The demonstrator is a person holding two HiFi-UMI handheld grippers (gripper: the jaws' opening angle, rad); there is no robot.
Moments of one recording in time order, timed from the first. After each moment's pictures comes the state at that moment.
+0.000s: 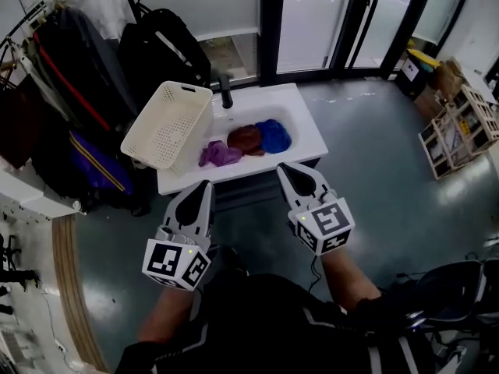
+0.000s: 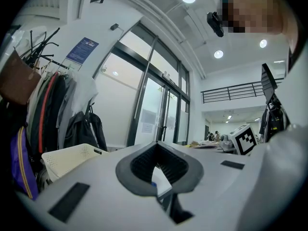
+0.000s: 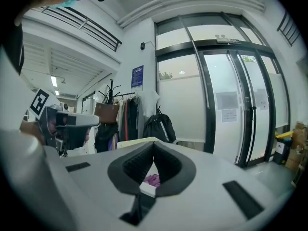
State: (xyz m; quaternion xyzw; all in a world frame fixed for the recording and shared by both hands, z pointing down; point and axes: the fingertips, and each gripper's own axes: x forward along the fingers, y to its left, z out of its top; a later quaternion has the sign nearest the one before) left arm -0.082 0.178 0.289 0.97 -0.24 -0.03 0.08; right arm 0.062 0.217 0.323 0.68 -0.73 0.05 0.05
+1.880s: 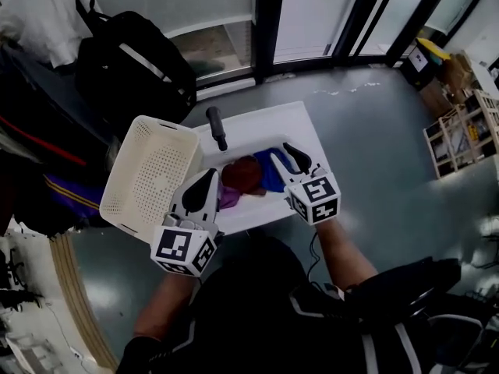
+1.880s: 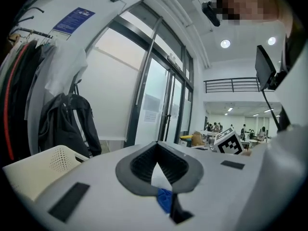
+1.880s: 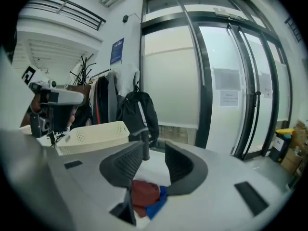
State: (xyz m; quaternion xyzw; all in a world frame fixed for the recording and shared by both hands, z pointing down) left arm 0.089 -0.053 0.344 0.97 -0.22 0.04 0.10; right arm 0.242 -0.031 0.425 0.69 -0.70 0.12 0.13
